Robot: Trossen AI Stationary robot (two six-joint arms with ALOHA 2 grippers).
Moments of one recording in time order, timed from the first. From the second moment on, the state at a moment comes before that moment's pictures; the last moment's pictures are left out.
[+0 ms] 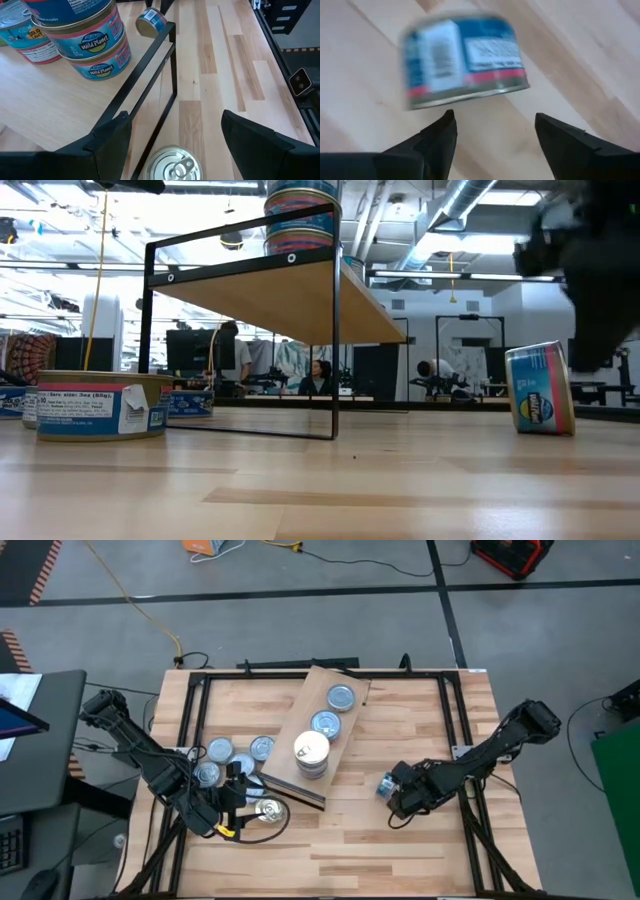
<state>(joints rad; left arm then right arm) -0.74 1.15 0.96 -0.53 -0.71 -0.46 0.51 1.42 0.90 -0.98 0.31 1.25</state>
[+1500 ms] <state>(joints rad) -0.74 1.15 0.96 -0.59 -0.69 -0.47 0.34 1.89 1.40 -1.38 0.24 -0.49</state>
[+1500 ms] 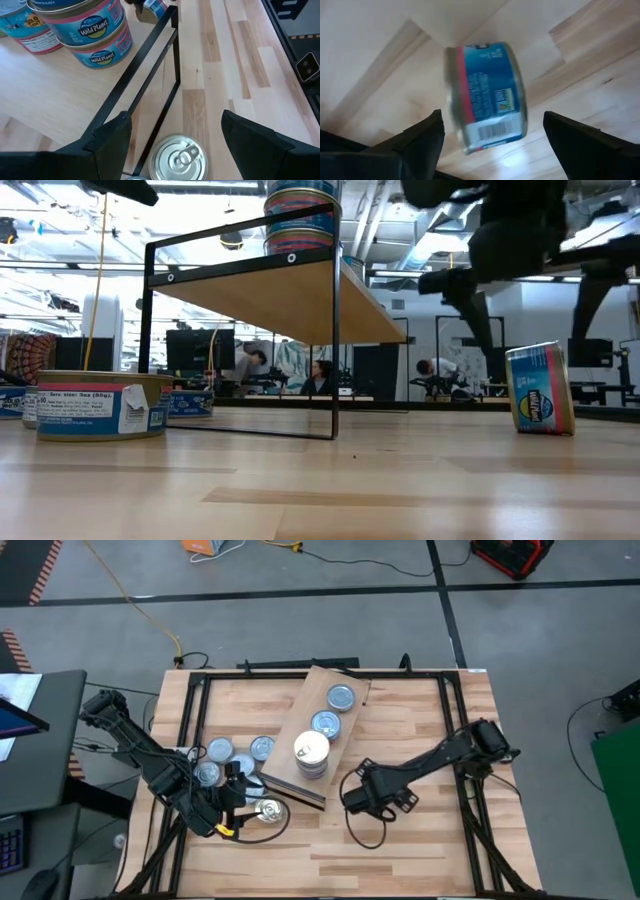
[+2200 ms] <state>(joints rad) -0.74 1.15 0.96 -0.61 -0.69 -0.48 0.31 1.92 1.40 -1.36 0.15 -0.42</state>
